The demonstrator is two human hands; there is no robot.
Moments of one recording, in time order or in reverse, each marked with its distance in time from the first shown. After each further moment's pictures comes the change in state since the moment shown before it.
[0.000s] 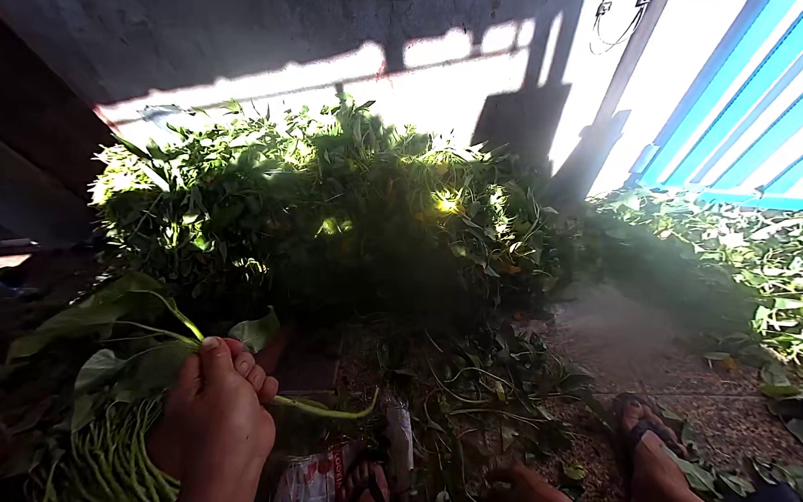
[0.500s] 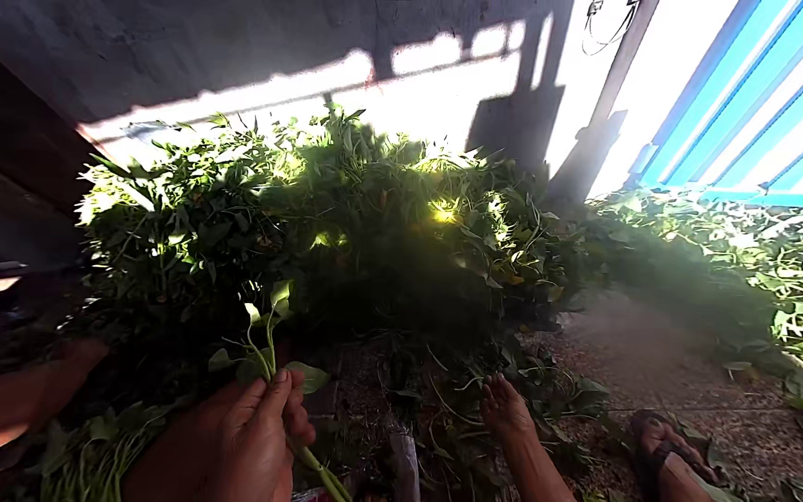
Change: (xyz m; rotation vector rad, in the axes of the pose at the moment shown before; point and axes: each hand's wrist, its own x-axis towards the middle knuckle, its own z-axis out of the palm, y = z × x) left_hand -0.006 -0.018 0.013 0.126 -0.300 -0.281; right_hand 0.095 -0.091 -0.077 1.989 0.743 -0.013
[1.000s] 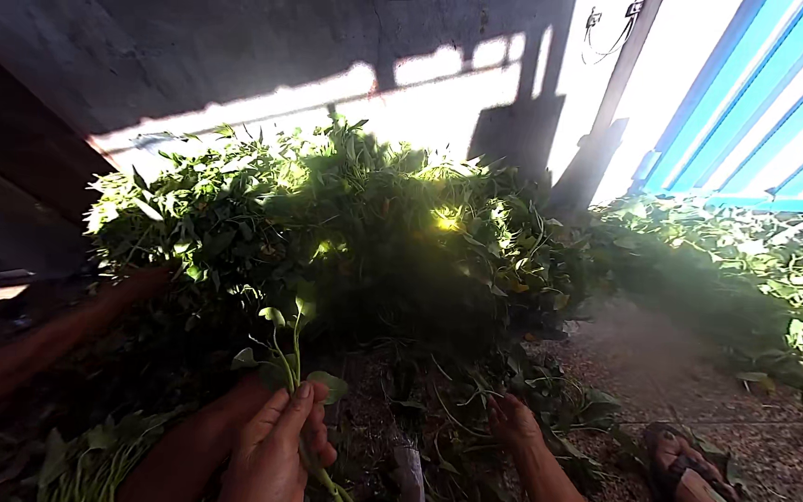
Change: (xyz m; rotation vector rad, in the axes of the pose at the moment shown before) left_hand -0.011 0.003 0.002 0.032 -0.163 -0.014; right_hand 0.035 0.001 -0.009 0.056 0.075 0.062
